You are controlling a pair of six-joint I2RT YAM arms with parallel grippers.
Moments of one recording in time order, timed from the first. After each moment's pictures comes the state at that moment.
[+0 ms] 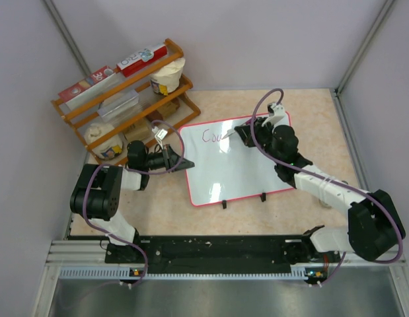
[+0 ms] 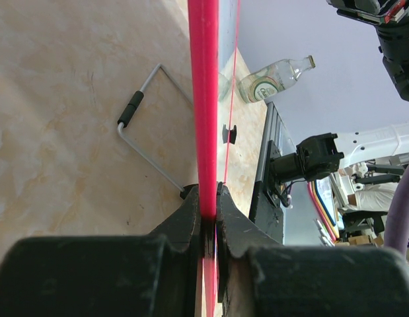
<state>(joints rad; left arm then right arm) -0.11 1.66 0.52 0.96 1.15 -0.79 0.52 1.30 0.77 0.46 -0.03 0.52</state>
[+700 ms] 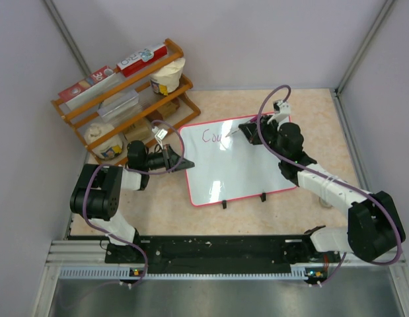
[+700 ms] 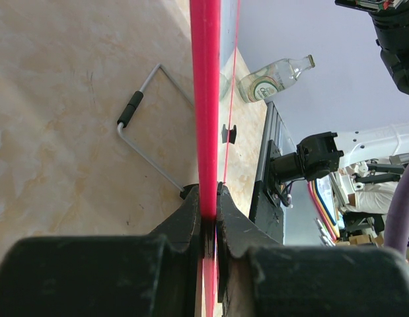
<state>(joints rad) -0.11 1.66 0.52 0.96 1.15 -0.79 0.46 1.30 0.77 0.46 -0.10 0.55</state>
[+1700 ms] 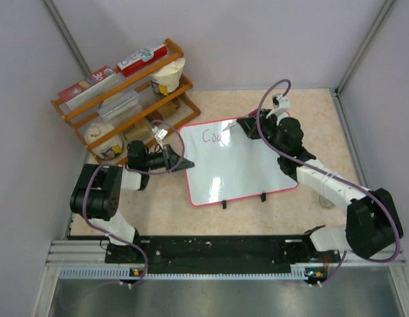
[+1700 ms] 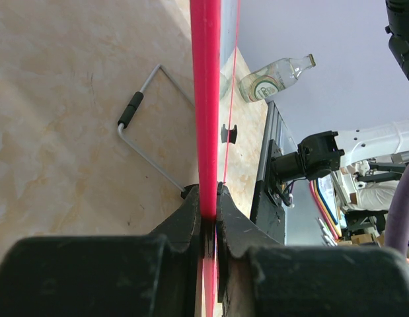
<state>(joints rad) -0.11 1.66 0.52 0.96 1.15 -0.78 0.46 1.32 0.83 0.47 -0.12 0.55</state>
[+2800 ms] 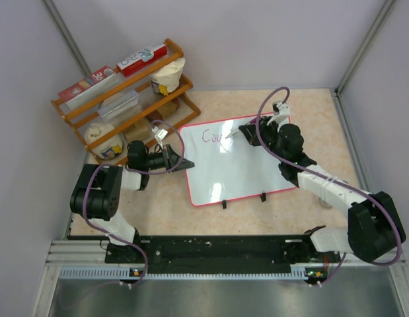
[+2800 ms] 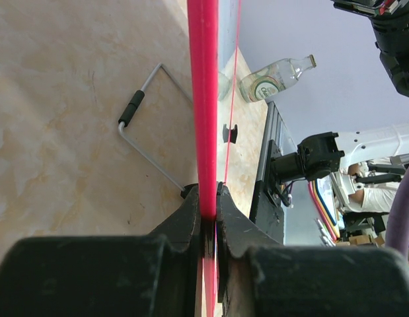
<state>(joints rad) -0.11 1.66 0.52 0.95 1.15 -0.78 0.46 1.30 0.76 0.47 -0.10 0.52</state>
